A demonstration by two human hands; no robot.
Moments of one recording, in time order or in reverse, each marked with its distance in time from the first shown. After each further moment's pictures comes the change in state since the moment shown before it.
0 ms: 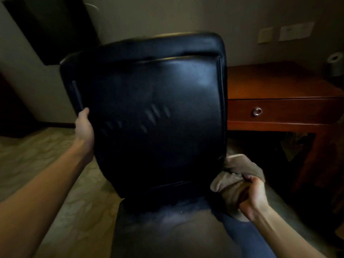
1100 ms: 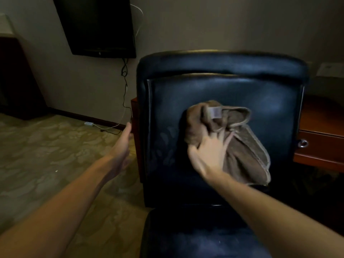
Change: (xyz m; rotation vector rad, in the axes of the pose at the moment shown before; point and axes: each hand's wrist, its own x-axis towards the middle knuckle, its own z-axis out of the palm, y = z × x) left_hand 0.082 -0.065 -0.095 0.033 -0.396 -0.265; right_hand -0.066 0.076 0.282 -1.592 -0.065 -1.211
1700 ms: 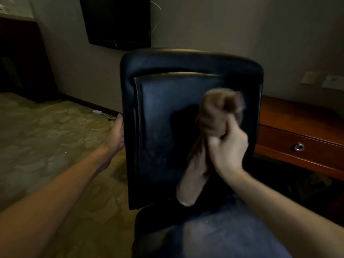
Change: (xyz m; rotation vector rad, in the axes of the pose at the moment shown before) left_hand -0.054 -0.015 -0.057 -0.090 0.107 0.187; right_hand -0.061 -0.026 -0.080 0.479 0.335 -0.120
